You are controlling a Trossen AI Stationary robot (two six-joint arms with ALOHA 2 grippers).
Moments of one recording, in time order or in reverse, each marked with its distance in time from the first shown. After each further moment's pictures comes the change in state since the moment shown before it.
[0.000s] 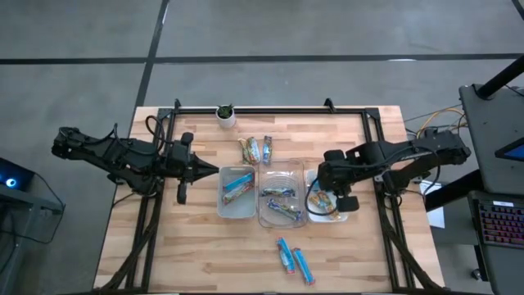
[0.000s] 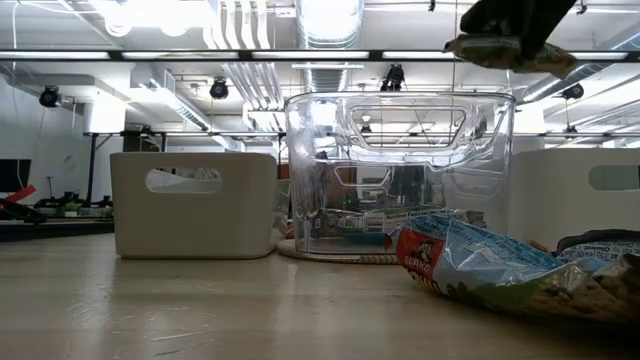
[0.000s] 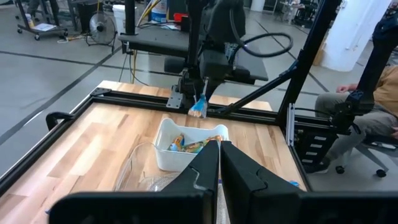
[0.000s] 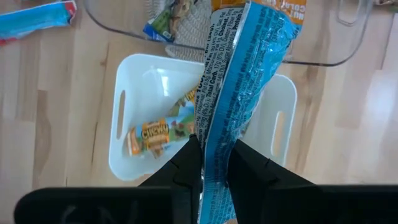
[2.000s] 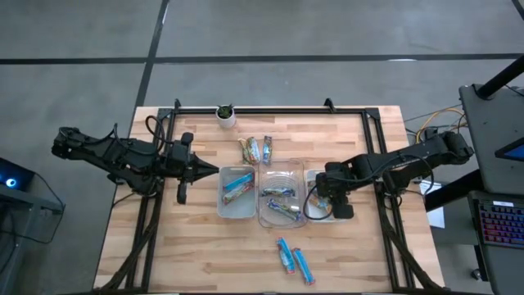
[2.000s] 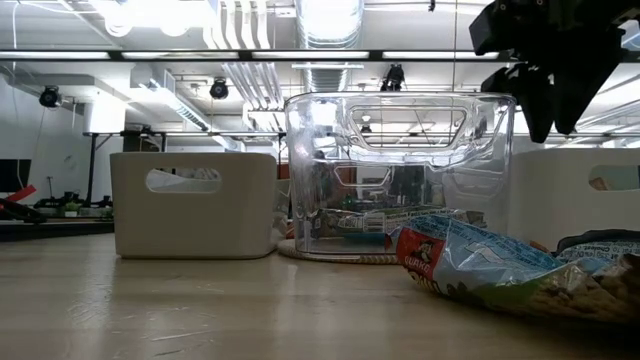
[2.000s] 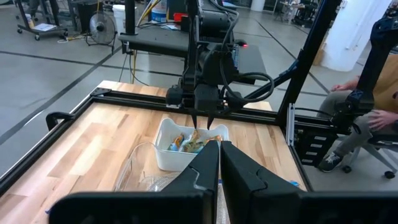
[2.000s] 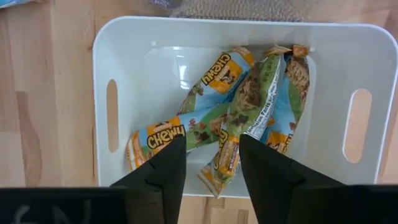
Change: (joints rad) left arm 0.000 0.000 0.000 -0.001 0.000 0.000; right arm 0.001 -0.036 -0.339 0.264 -0.076 0.122
